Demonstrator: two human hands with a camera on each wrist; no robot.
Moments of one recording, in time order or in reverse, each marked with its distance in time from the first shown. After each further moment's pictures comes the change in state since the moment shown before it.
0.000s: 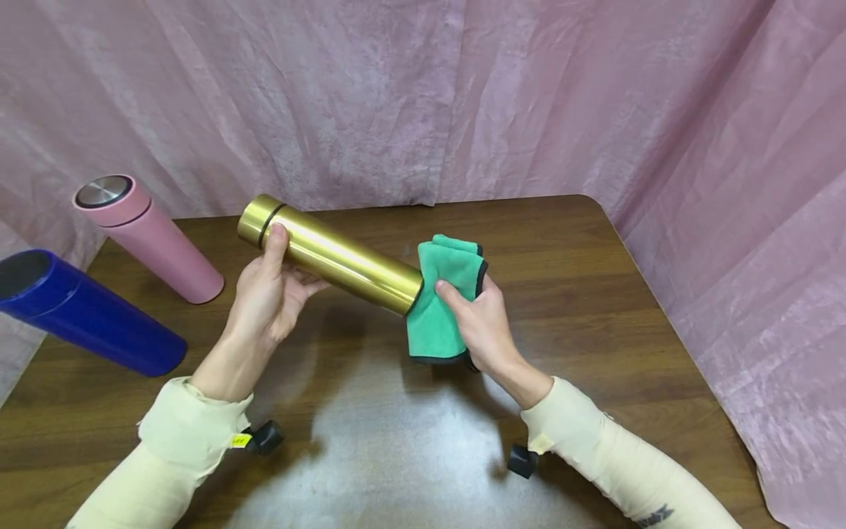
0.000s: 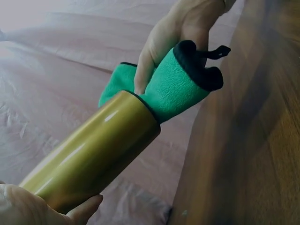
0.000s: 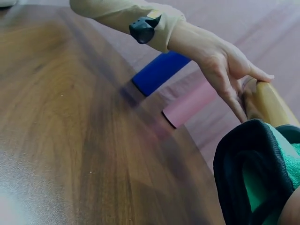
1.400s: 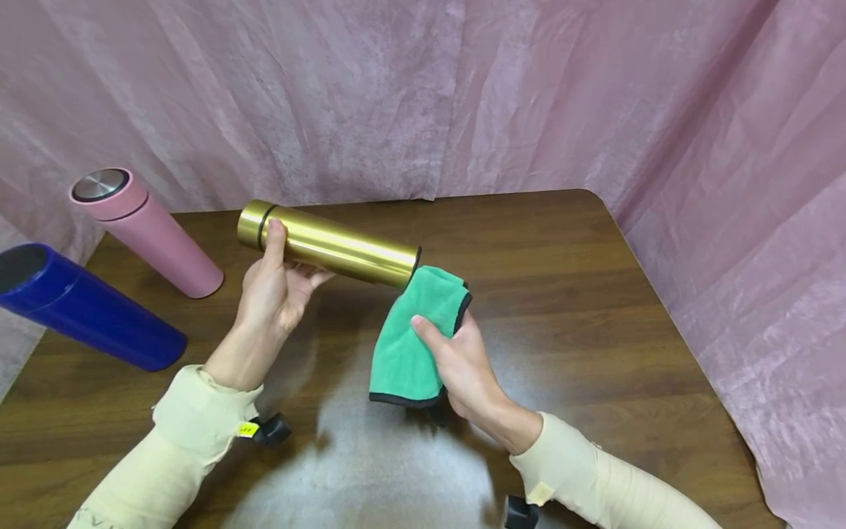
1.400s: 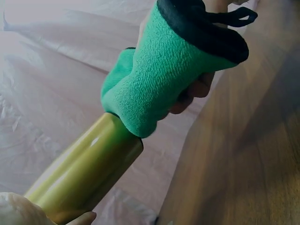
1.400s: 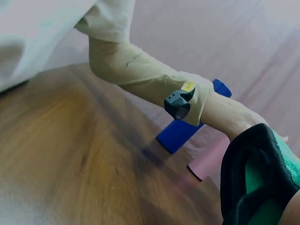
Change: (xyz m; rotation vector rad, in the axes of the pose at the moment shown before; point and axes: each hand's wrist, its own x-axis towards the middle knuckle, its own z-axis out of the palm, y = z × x) left_hand 0.011 -0.009 0.002 -0.206 0.146 -0.026; right_hand -0.050 0.007 0.030 0.148 -0.021 0.172
